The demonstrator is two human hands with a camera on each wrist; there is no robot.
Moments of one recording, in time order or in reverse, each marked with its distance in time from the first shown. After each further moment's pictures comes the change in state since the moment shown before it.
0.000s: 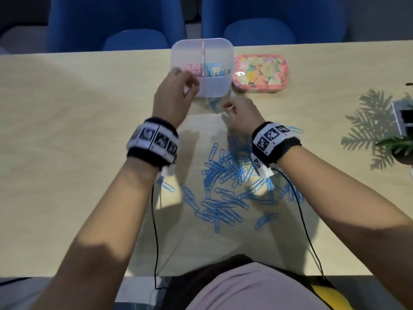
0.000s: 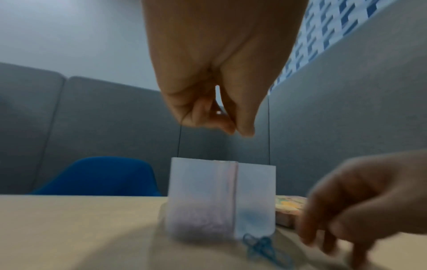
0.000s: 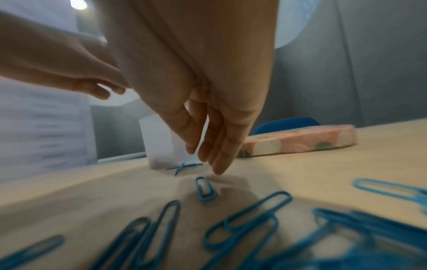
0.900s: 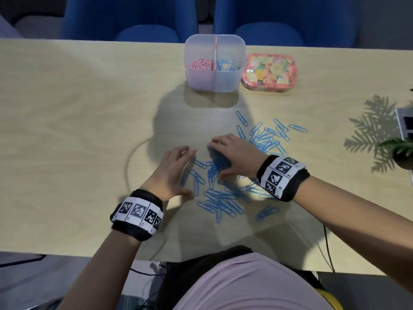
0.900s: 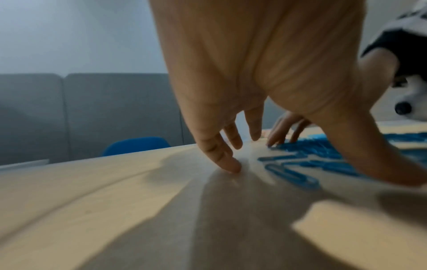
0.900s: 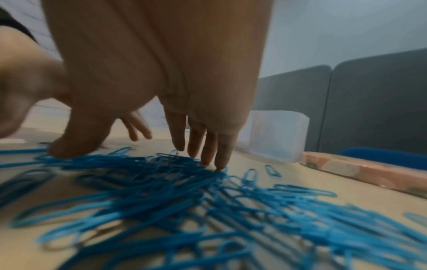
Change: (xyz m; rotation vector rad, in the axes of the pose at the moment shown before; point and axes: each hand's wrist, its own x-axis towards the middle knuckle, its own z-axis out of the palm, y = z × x) left_hand -0.166 -0.034 0.004 0.114 -0.600 -0.143; right_hand -0.081 0.000 0.037 -0.582 -0.482 -0.462
